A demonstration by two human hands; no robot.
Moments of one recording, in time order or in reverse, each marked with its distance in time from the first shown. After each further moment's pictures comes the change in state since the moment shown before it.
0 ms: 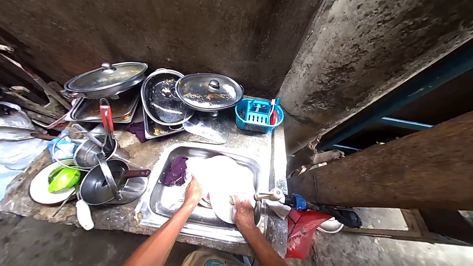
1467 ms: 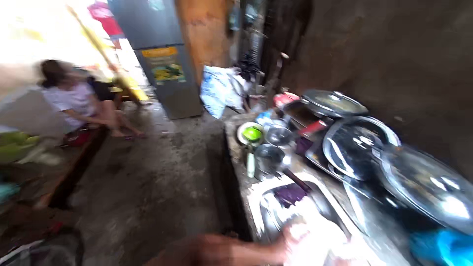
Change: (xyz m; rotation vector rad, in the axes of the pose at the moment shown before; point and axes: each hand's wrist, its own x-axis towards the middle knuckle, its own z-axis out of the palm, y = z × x) left_hand -0.150 -0.006 -0.060 -1.130 0.256 -0.092; right_hand 0.079 -0.151 -0.084 0.092 -0.292 -0.042
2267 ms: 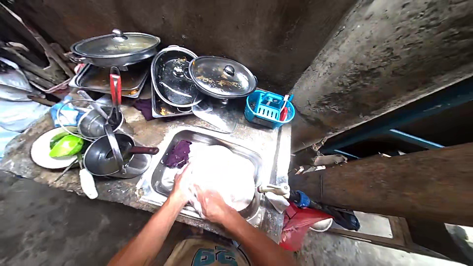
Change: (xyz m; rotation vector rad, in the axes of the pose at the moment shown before) left_hand 0.087 -0.023 0.036 -0.130 -0.033 -0.143; right_hand -0.049 0.037 0.053 -0.006 -0.365 -0.457
